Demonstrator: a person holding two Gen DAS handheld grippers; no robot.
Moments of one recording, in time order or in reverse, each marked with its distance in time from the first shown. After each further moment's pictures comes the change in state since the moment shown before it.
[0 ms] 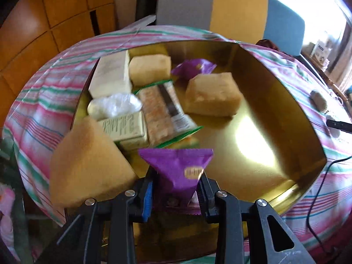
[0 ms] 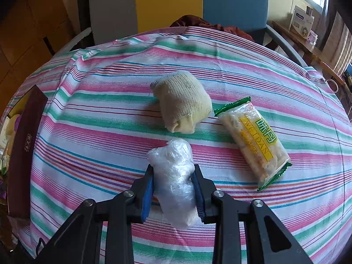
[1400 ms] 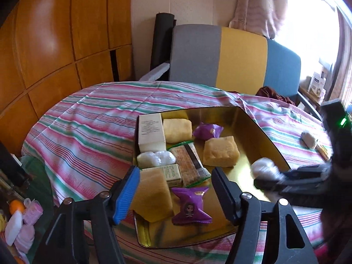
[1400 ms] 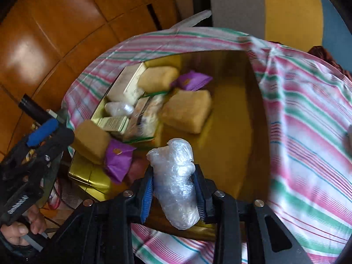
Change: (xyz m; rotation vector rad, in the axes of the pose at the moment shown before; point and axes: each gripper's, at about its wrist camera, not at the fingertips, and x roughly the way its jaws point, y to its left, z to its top) left arm -0.094 0.038 0.011 -0.040 -0.308 0.027; right arm -0.049 0.309 -0.048 -0.320 0.051 0.431
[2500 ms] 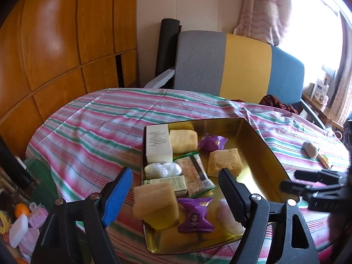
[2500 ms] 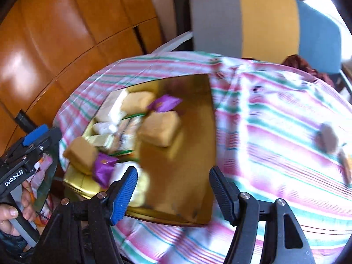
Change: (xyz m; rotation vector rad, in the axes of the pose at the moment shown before) left arm -0.009 0.003 0.017 -0.005 -0.032 0.016; right arm -0.058 -0.040 -0.014 0.060 -0.162 -0.106
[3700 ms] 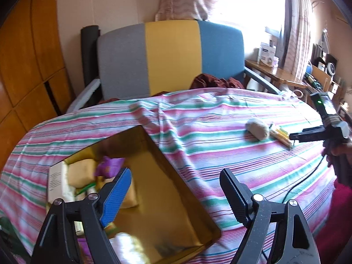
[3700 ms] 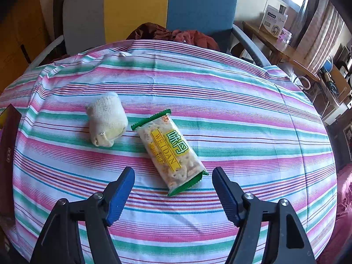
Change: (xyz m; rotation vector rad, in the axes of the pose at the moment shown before) left arm 0.041 -0.185 0.031 0.294 0.067 -0.277; right arm -0.061 -0.319 -0.016 0.267 0.123 -0.522
